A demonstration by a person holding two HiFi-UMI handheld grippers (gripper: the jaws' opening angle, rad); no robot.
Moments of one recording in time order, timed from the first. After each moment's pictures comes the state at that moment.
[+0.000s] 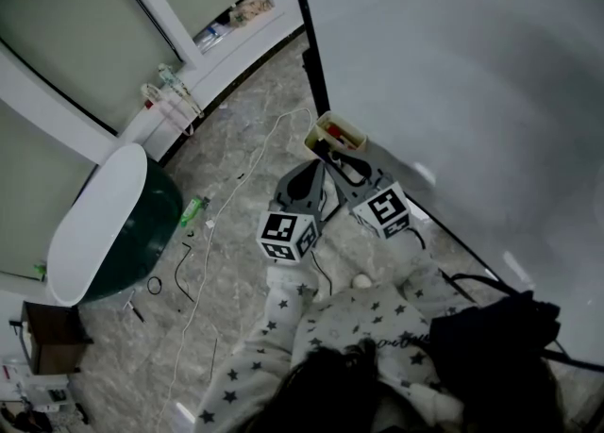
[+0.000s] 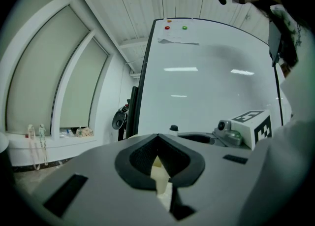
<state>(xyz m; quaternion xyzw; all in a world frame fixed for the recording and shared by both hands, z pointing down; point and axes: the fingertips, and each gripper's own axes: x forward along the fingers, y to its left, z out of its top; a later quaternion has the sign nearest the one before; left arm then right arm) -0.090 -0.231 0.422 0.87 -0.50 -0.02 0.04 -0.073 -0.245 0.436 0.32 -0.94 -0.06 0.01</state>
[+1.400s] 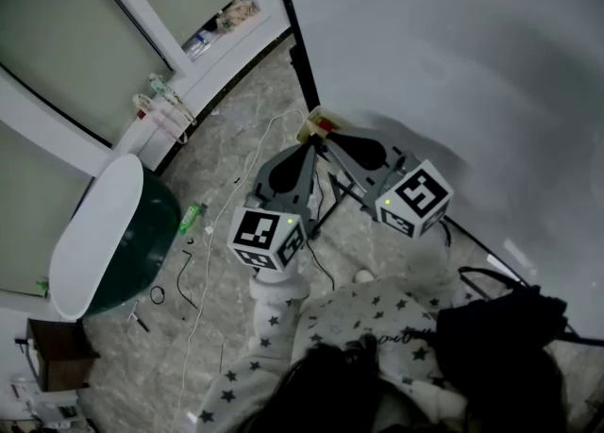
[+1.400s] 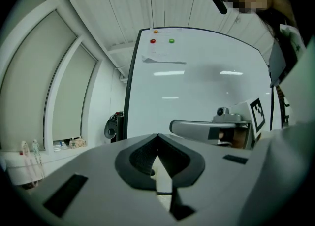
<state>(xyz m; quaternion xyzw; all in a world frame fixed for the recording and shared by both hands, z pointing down) -0.076 -0.214 0.334 0.89 -0.47 -0.01 0.00 -0.049 -0.214 0.318 0.28 -0.96 -0.04 -0.06</state>
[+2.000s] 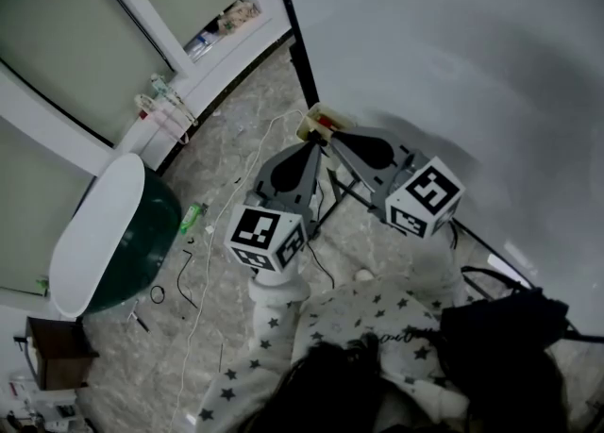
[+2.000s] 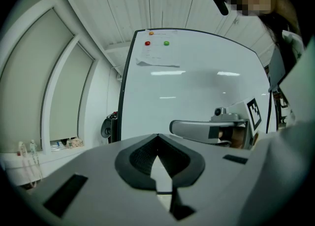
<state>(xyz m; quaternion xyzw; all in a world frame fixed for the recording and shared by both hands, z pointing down) -0.065 -0.188 0.318 0.89 -0.45 -0.01 0.00 -0.038 -0.188 0.303 0.27 -0.96 -0.02 -0.06</state>
